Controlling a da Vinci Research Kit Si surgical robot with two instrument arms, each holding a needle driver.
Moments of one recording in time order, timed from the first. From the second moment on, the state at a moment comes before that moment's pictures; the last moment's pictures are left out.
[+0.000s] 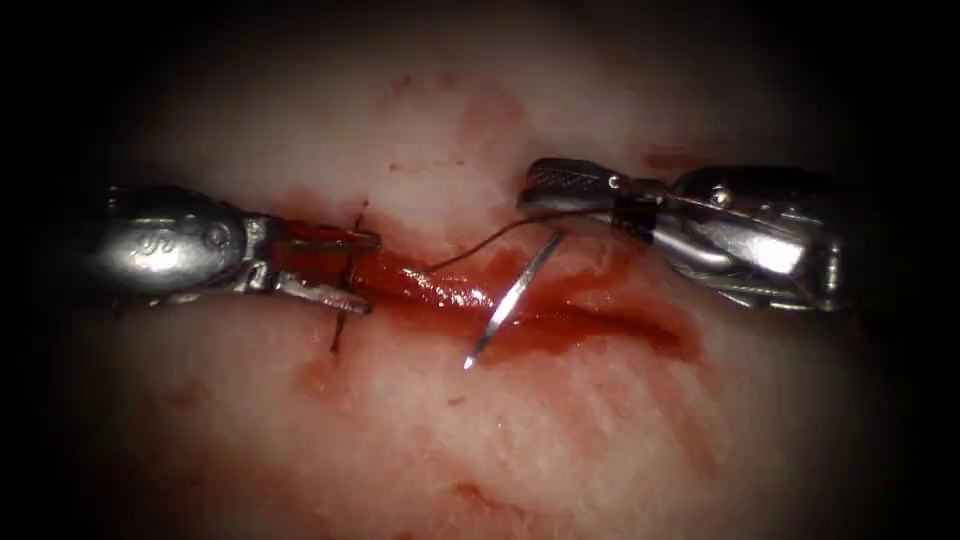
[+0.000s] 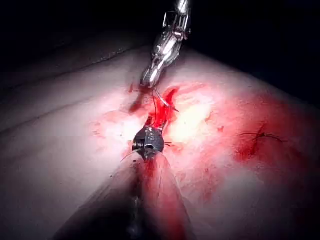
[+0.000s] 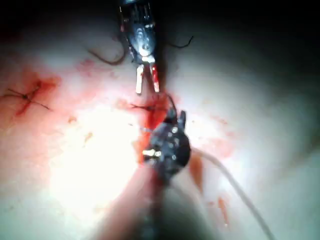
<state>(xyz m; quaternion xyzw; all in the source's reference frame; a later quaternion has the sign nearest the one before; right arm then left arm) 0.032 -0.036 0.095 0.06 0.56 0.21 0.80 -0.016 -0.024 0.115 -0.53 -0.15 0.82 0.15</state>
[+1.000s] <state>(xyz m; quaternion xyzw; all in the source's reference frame) 0.034 -0.035 0.094 -0.01 0.56 0.10 0.82 -0.016 -0.023 0.112 -0.53 -0.14 0.81 0.18</state>
